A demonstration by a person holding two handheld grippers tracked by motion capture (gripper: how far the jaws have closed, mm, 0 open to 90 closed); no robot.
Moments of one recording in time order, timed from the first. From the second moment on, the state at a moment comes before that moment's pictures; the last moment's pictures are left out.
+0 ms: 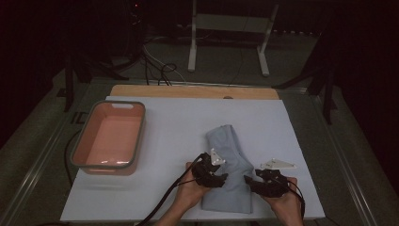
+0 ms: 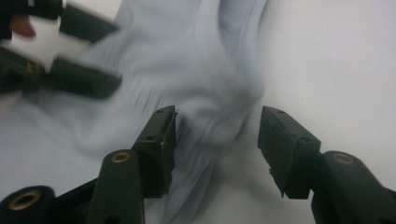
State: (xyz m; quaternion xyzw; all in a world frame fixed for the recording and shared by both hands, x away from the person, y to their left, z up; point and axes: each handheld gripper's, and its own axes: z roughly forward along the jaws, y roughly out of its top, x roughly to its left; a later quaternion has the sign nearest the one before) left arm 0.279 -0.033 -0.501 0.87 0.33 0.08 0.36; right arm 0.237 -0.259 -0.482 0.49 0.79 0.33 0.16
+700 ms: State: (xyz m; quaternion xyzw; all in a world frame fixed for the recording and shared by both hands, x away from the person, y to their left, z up) left arm 0.275 -0.037 -0.506 0.87 0.33 0.07 0.35; right arm 0.238 -0.255 -0.507 0.49 0.82 0.29 0.09
